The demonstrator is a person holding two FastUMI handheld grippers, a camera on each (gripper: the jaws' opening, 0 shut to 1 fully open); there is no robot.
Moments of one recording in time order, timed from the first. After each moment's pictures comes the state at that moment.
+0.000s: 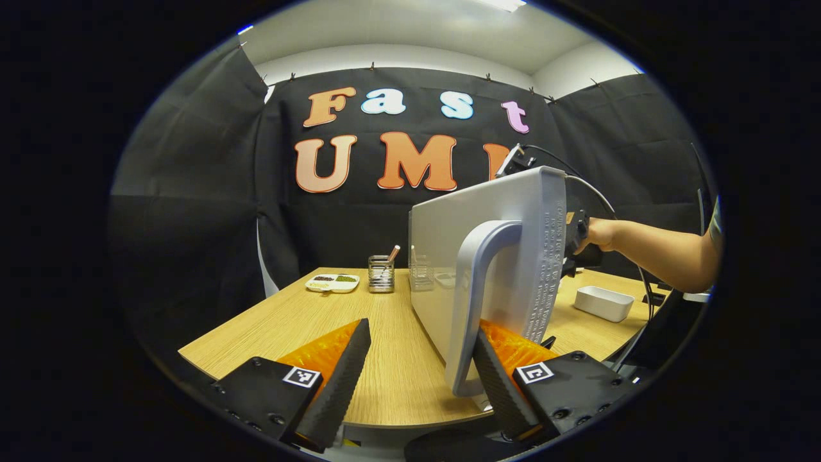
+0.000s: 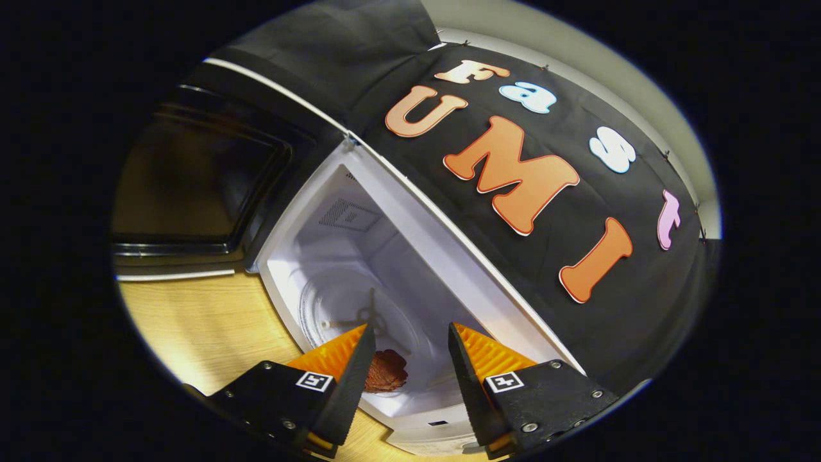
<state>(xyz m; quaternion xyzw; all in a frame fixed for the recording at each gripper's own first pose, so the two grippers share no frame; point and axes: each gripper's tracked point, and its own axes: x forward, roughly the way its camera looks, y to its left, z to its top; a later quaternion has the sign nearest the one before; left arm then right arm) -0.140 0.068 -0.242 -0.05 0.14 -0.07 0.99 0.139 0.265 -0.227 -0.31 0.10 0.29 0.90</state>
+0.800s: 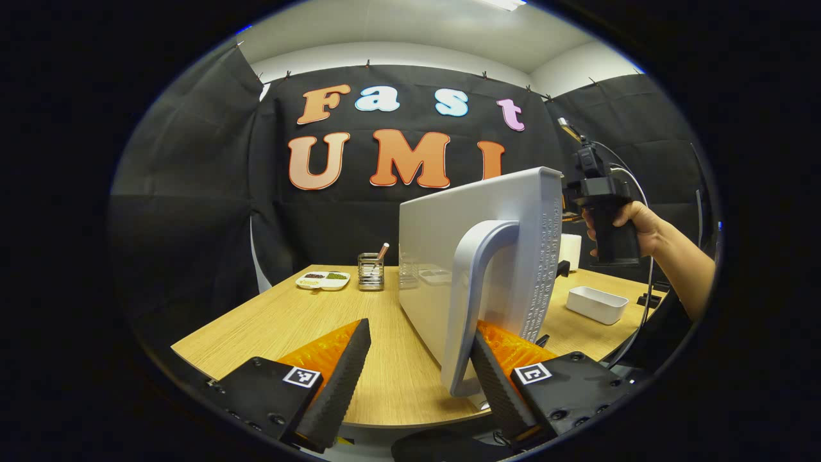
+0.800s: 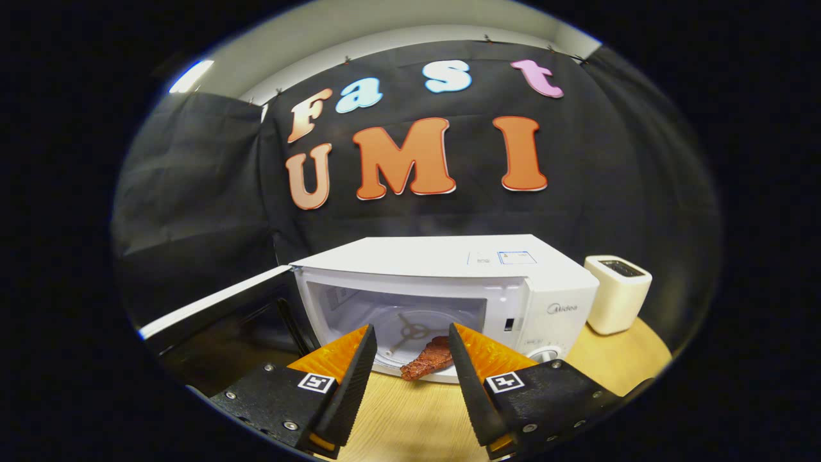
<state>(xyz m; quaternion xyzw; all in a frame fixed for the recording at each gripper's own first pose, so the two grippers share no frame) -0.139 0.039 -0.240 -0.06 0.15 -0.08 0.98 0.080 0.209 -0.176 0.12 0.22 0.19 0.95</state>
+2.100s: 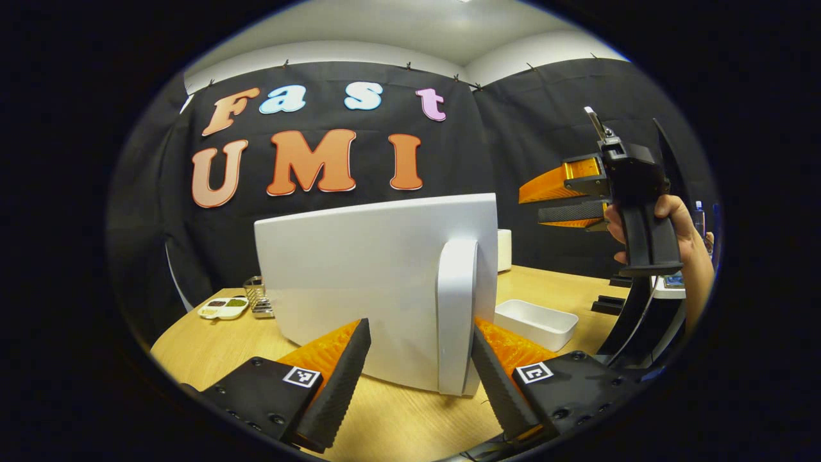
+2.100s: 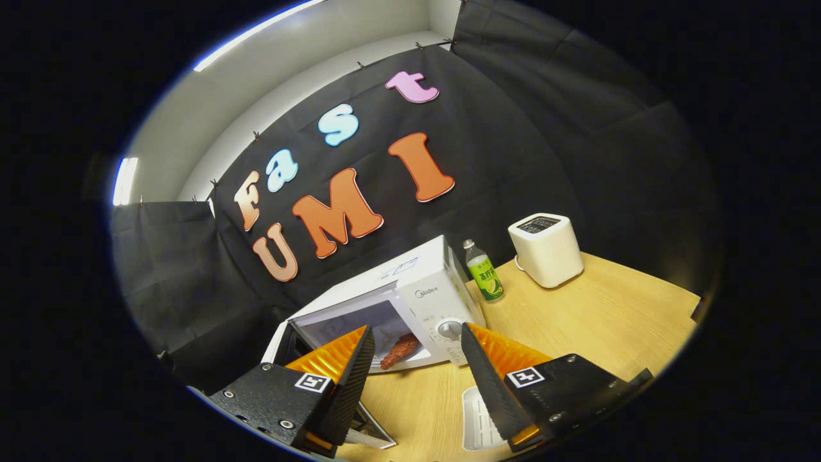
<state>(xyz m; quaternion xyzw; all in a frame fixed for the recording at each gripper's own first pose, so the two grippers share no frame) -0.068 -0.157 -0.218 -0.02 0.13 -0.24 0.96 0.018 0.043 -0.160 0.28 0.21 0.10 0.93</state>
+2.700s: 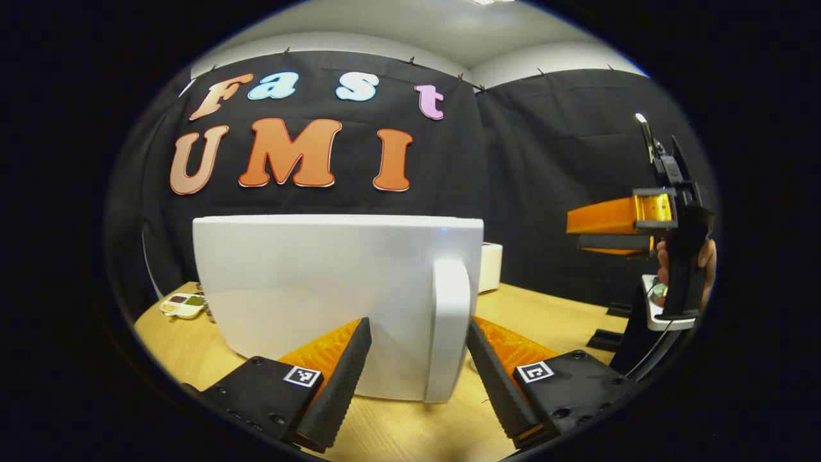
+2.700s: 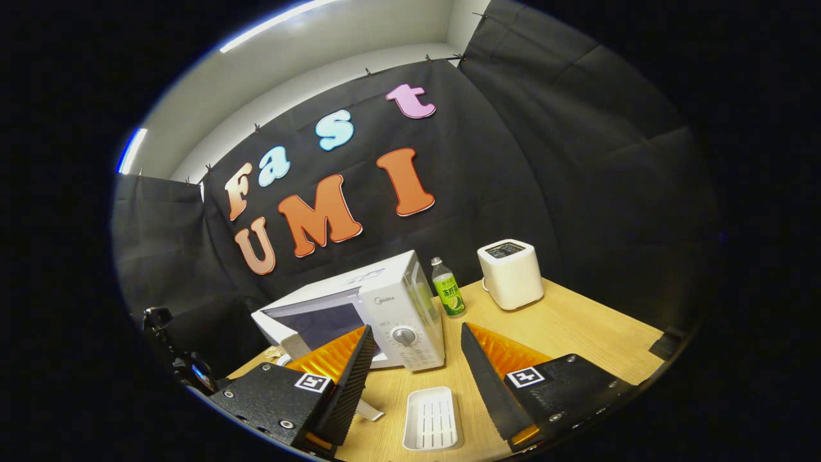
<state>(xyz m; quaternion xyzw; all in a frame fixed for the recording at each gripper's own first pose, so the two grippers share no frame) -0.011 -0.234 -0.207 -0.10 0.13 -0.28 0.95 0.002 -0.012 -0.161 0.21 0.19 0.06 0.96</state>
